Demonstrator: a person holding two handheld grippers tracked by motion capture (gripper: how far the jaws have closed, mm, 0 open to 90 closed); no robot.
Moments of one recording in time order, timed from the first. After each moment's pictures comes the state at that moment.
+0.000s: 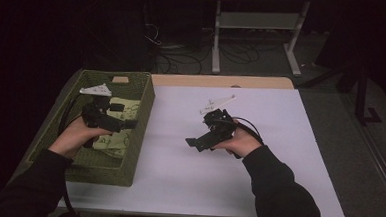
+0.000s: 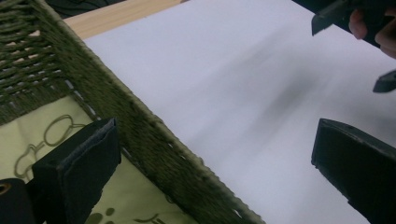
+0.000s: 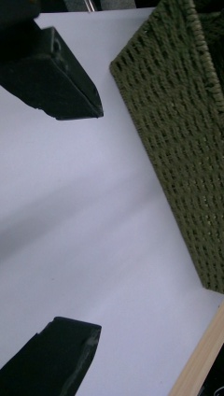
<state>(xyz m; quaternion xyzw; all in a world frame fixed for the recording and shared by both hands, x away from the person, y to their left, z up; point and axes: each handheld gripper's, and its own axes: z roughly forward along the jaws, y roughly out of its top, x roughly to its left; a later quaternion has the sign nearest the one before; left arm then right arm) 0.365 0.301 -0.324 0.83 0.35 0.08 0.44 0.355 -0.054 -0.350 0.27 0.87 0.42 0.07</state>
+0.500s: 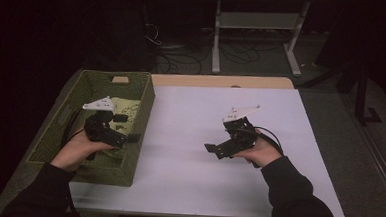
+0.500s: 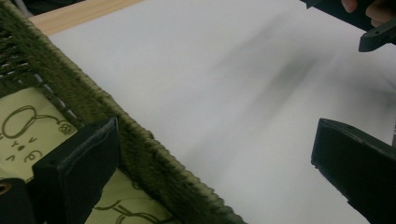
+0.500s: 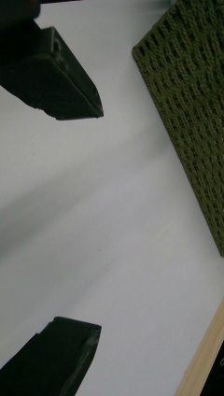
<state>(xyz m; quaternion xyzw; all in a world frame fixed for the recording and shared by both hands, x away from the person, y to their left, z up) 0.336 0.290 -0.338 0.83 0.32 0.08 0.44 0.336 -0.105 -0.361 0.29 0.85 0.42 0.10</state>
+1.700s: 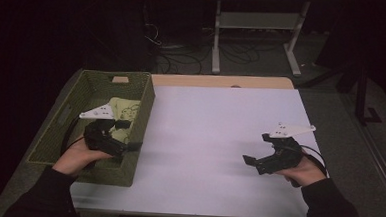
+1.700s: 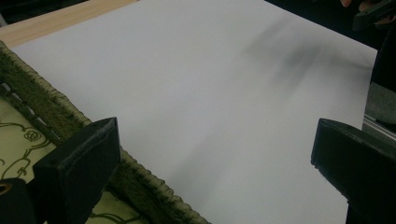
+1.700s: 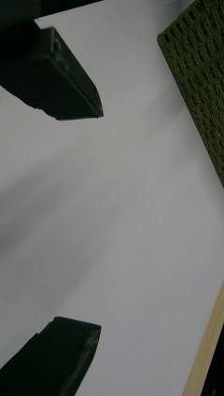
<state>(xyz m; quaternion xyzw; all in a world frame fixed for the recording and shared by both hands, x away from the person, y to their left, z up) 0.316 0.286 -0.338 0.83 0.30 0.07 0.46 0.291 -0.203 -0.369 0.34 0.82 0.44 0.12</state>
